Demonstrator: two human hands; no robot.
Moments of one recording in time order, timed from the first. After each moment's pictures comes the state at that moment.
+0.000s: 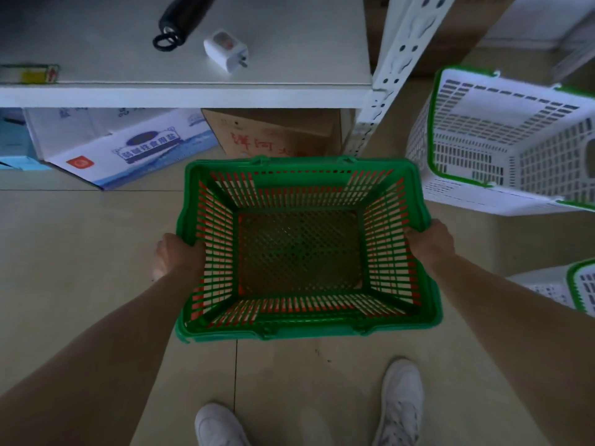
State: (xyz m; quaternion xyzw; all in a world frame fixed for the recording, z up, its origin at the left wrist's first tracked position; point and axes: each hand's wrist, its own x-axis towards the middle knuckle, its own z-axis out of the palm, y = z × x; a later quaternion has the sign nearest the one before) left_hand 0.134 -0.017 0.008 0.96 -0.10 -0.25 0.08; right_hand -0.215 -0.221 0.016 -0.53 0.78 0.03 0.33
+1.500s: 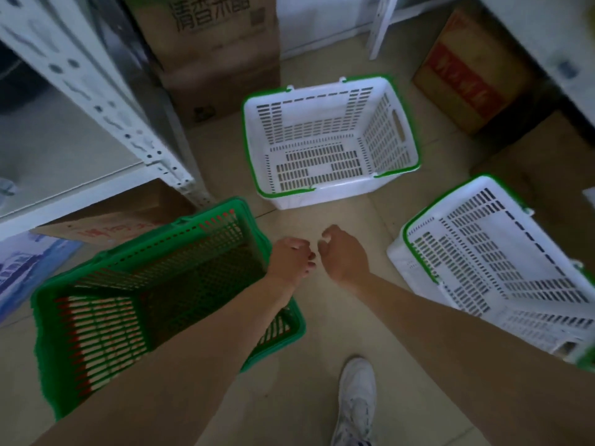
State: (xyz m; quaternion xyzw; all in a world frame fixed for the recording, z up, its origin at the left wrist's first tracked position) left_hand -0.261 -0.236 0.088 0.71 -0.23 -0.61 0.24; right_hand -0.372 -0.251 0.056 -0.62 0.70 -0.02 0.34
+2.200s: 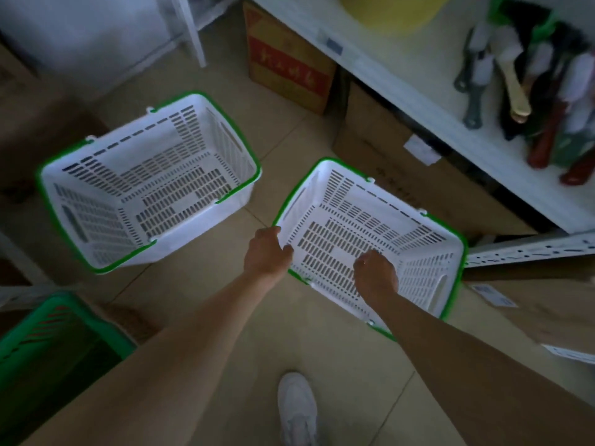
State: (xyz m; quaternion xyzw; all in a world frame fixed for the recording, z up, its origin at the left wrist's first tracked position) left_hand -0.500 -0.303 0.065 0.62 -0.65 -0.44 -0.04; right_hand -0.669 -0.201 0.048 -0.28 0.92 -0.04 0.29
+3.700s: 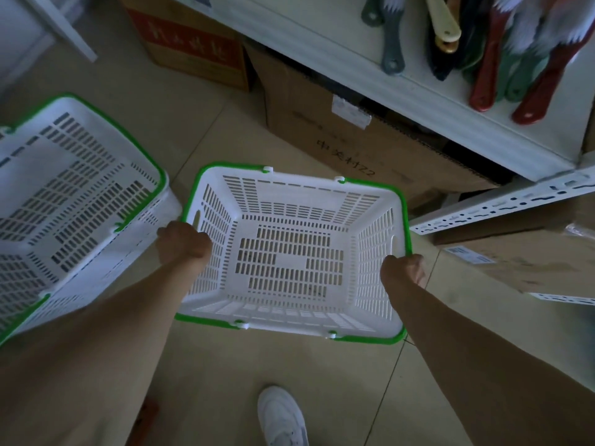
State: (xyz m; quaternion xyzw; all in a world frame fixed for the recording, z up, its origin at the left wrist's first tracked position) left_hand -0.562 -0.358 0.005 0.69 -0.67 -0.20 -0.19; right_hand -0.799 -0.146 -0.013 0.14 0.94 -0.18 0.23
